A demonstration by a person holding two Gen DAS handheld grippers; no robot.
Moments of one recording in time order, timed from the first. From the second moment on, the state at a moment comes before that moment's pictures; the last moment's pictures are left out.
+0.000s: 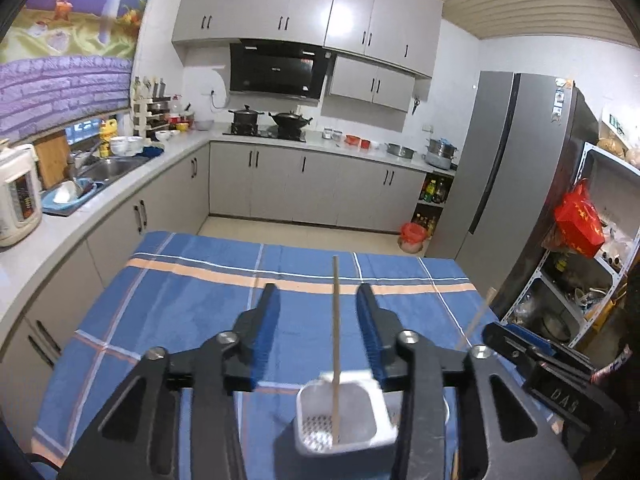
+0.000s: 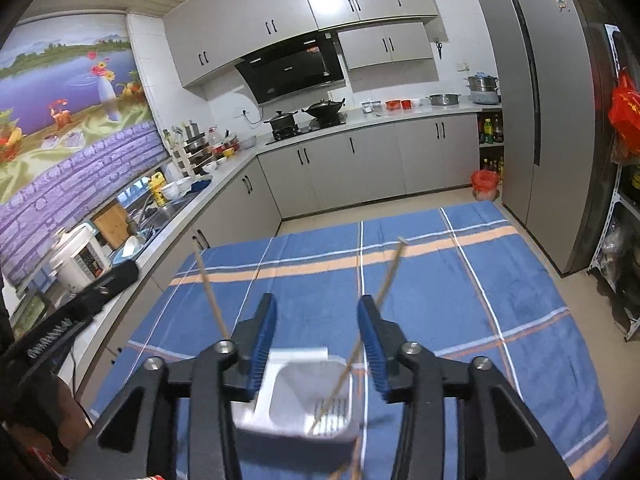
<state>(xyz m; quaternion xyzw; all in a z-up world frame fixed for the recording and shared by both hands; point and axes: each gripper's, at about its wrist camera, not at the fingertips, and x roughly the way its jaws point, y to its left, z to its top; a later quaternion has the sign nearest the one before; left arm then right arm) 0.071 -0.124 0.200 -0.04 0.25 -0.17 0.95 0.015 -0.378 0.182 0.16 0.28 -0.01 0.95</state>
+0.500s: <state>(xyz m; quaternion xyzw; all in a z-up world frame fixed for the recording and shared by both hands) -0.025 -0.131 0.071 0.03 0.44 -0.24 0.87 -0.104 -0.400 0.058 0.22 0.46 -0.02 0.86</state>
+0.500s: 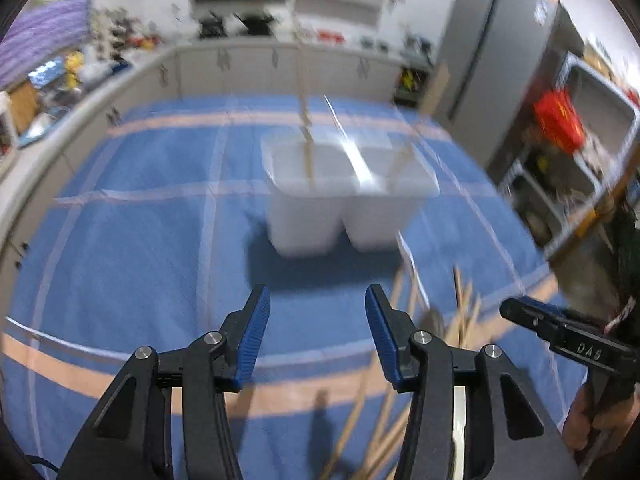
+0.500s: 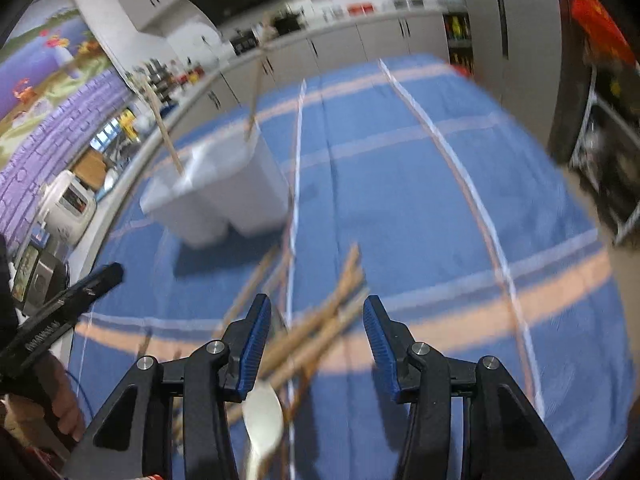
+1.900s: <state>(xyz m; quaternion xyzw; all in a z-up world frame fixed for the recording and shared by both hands) -0.033 -0.106 0.011 0.01 0.54 -0.21 0.82 -0.055 -0.373 0.031 0.12 0.55 -0.04 0.83</state>
